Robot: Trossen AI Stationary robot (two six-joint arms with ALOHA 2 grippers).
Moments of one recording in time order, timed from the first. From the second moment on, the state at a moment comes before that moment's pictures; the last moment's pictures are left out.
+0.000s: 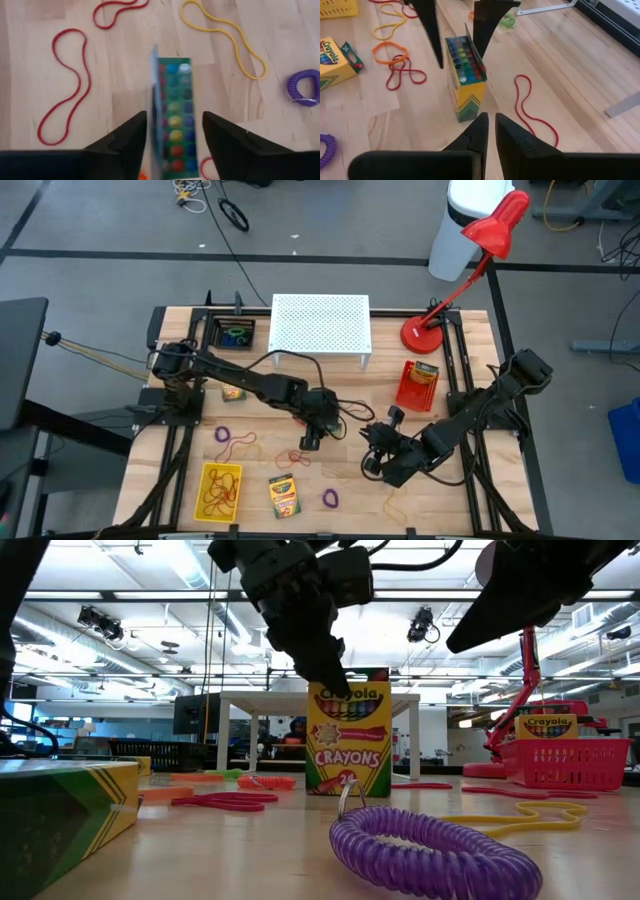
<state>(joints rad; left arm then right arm) -0.15 1.88 1.35 -0.44 0.03 0.00 0.64 1.58 0.99 -0.47 0.82 0.80</state>
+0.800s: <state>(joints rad) -0.15 1.42 0.93 -0.14 0.23 0.09 0.62 1.58 0.98 -0.39 0.81 0.80</state>
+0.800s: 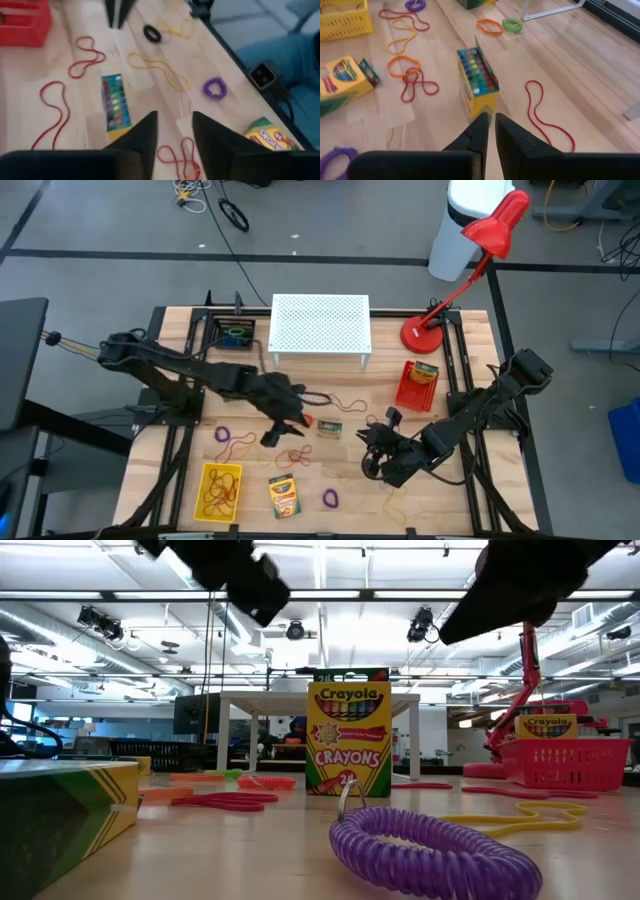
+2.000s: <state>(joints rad) -0.17 1.33 0.10 1.26 -0.38 -0.02 0.21 1.78 1.44 -0.74 0.19 0.52</state>
